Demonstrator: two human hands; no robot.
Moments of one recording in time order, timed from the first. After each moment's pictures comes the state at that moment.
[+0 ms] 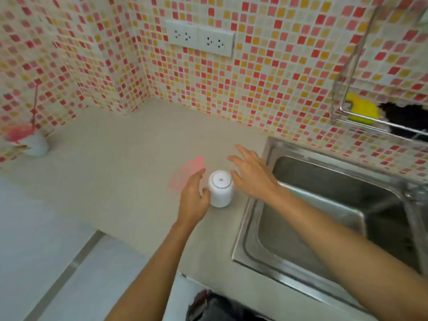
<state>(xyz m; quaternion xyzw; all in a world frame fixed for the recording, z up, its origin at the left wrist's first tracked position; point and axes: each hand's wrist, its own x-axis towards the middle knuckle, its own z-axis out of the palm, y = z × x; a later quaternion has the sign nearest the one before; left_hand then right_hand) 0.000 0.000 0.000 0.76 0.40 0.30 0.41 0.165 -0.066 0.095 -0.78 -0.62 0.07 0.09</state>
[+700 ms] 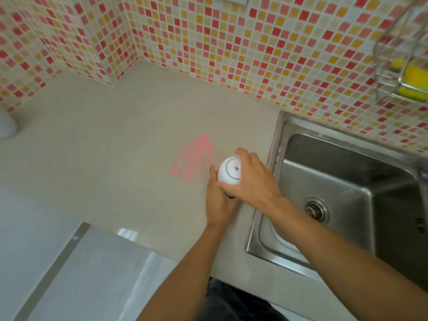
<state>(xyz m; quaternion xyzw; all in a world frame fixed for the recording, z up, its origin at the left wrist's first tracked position) 0.036 -0.016 -0.083 0.69 0.45 0.27 0.49 0.119 -0.050 0.043 -0.85 -0.49 0.13 0.13</state>
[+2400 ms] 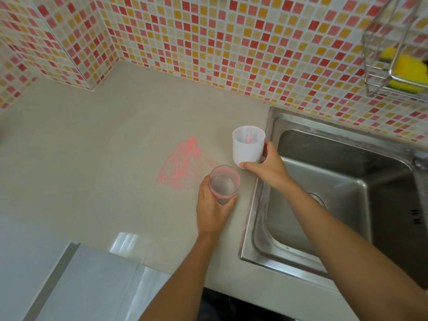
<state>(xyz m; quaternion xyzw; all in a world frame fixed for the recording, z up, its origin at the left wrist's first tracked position) 0.034 -0.025 -0.063 0.69 0.49 0.28 0.45 0.219 -0.050 -0.007 -0.80 -0.26 0.30 0.45</state>
